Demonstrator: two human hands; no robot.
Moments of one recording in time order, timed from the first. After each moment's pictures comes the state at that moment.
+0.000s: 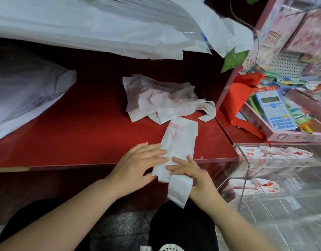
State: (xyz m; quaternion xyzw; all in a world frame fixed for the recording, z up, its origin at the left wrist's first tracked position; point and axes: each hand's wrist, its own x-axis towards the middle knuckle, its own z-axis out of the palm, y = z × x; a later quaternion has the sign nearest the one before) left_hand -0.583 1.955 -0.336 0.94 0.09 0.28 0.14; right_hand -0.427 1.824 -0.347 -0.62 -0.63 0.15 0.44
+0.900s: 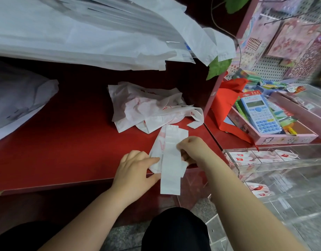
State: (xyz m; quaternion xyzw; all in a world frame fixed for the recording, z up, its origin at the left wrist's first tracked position) left_hand -0.548 1.944 -0.329 0.92 0.26 0.26 0.16; right_hand -0.384 1.886 -0.266 -0.82 -0.25 0.34 0.38
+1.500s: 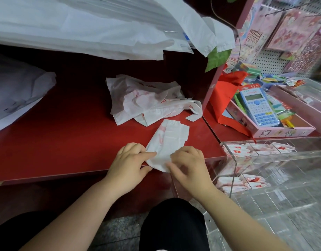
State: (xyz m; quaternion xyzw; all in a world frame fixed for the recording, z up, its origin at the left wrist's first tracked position) left_hand -0.557 1.948 -0.331 0.93 0.22 0.25 0.17; right_hand -0.413 1.838 -0.325 -0.68 -0.62 -0.10 0.39
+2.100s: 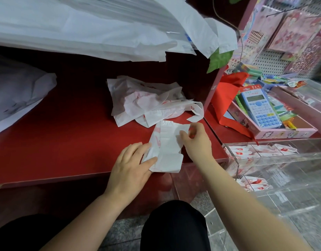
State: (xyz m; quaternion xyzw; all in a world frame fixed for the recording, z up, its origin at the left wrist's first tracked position) left_hand -0.557 1.944 -0.346 0.90 0.18 0.39 0.01; right_hand -0.387 1.882 -0.291 -0.84 -0.34 0.06 0.42
